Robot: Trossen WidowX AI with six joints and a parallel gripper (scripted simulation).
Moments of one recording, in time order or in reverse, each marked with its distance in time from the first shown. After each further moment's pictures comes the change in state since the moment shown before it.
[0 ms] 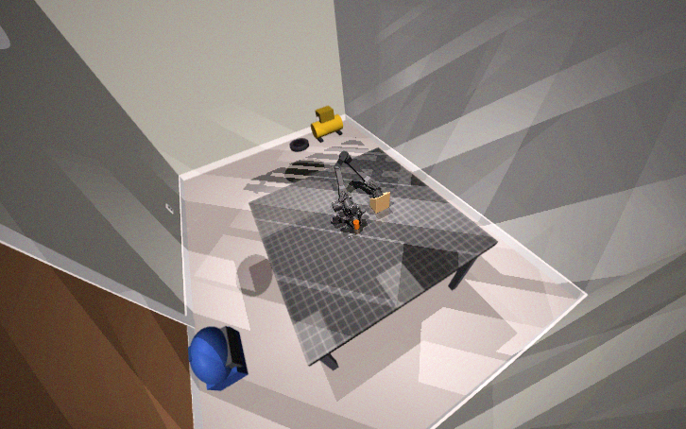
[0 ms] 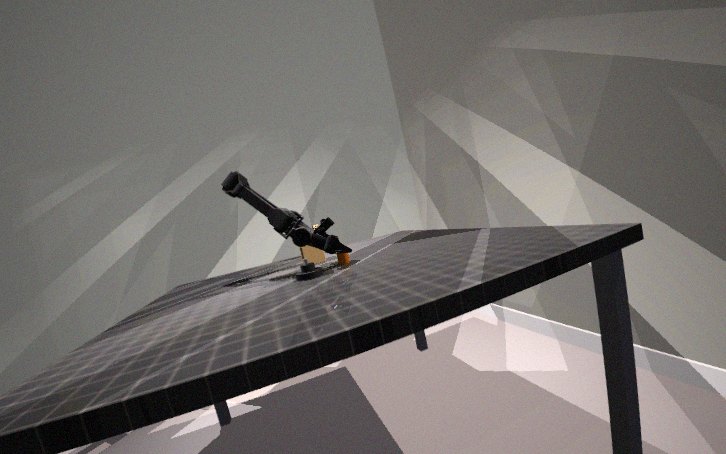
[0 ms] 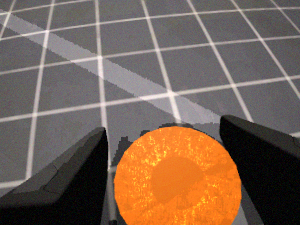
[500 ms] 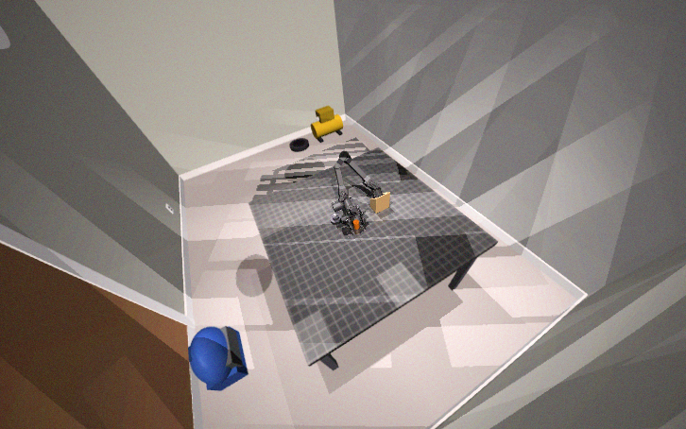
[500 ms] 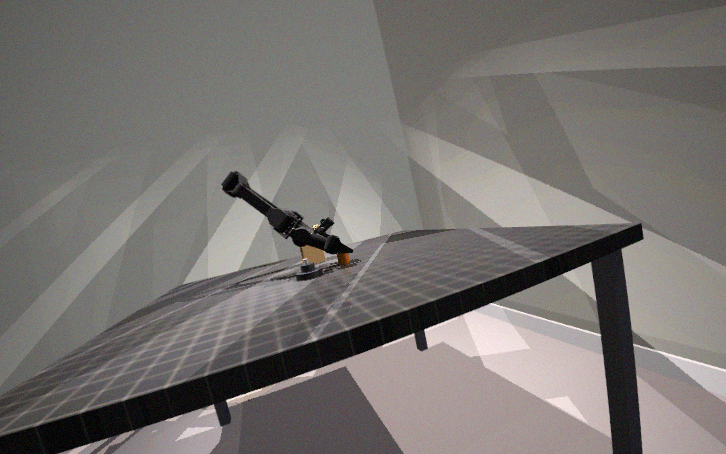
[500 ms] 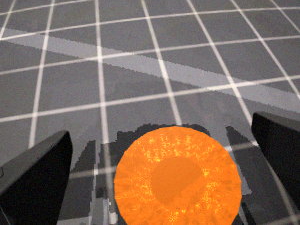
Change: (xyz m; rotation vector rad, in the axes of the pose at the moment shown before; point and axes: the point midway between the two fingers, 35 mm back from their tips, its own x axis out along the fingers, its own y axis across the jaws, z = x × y) arm 0.000 0.000 0.000 0.000 0.000 0.000
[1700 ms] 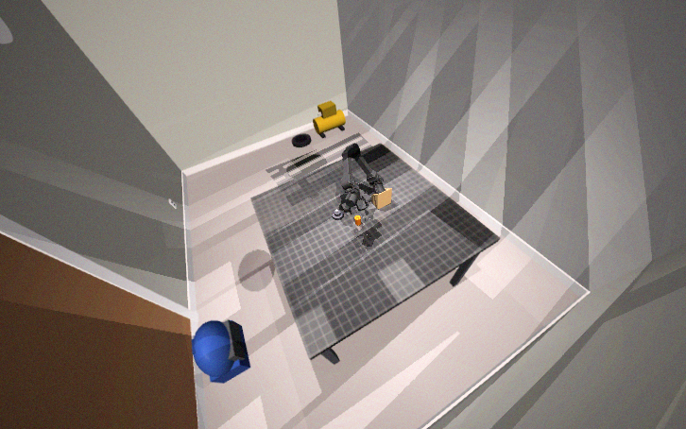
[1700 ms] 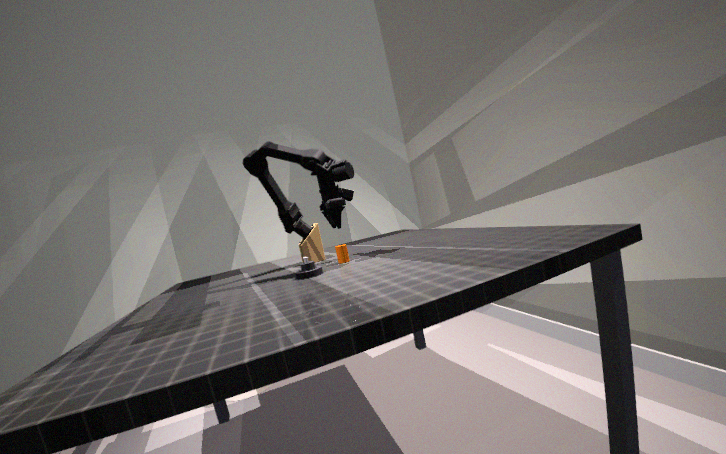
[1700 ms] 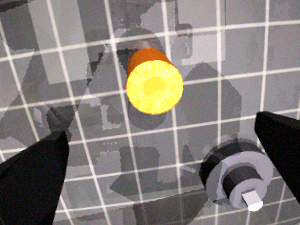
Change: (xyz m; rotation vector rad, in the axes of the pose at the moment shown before) arm -0.052 0.002 0.088 -0.003 0.994 0.010
